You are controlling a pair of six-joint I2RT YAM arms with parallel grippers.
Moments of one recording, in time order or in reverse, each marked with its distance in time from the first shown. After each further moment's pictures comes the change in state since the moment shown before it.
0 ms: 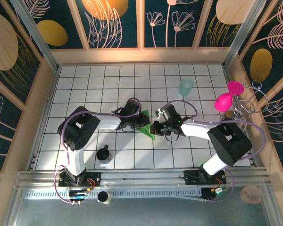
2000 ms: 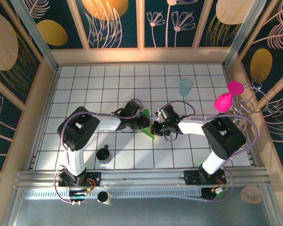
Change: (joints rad) left arm 0.003 -0.005 -0.006 -0.008 0.053 0.129; right arm -0.018 0.076 0.021 -0.016 0.018 -0.004
